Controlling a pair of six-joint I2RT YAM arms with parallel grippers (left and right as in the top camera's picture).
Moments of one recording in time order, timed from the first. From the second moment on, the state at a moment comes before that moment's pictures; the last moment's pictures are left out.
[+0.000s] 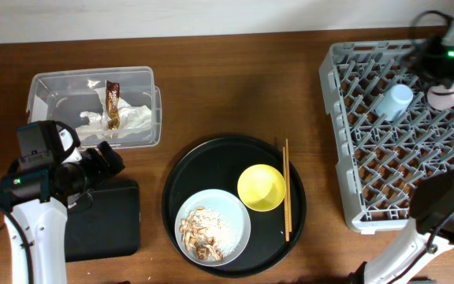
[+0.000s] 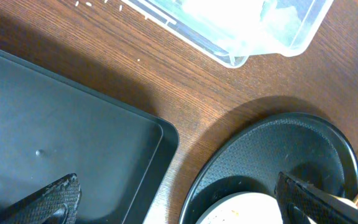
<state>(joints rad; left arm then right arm) 0.27 1.23 1.10 -1.03 0.19 -0.34 -0.40 2.02 2.17 -1.25 -0.49 0.14</state>
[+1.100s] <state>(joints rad) 0.26 1.23 1.10 -1.03 0.19 -0.34 0.67 1.95 1.73 -1.34 -0.09 0.42</state>
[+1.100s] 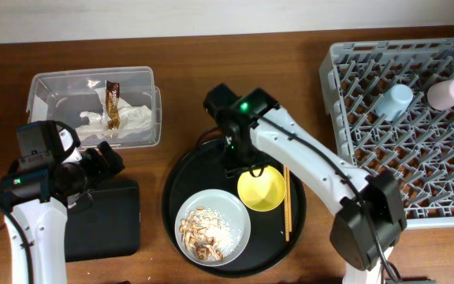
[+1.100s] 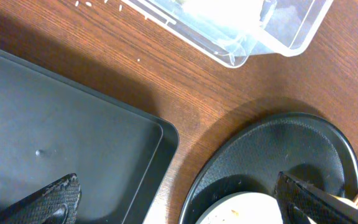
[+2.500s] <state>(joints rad) 0.27 1.23 1.10 -1.03 0.19 -0.34 0.74 1.95 1.40 -0.97 0.01 0.81</state>
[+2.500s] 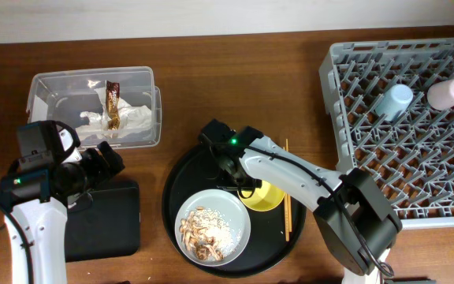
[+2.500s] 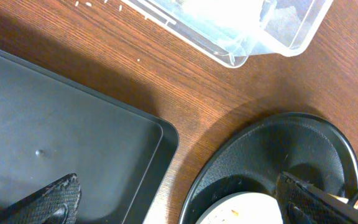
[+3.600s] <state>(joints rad) 0.26 1.23 1.10 -1.03 0.19 -0.34 0.74 1.98 1.40 -0.96 0.06 0.82</state>
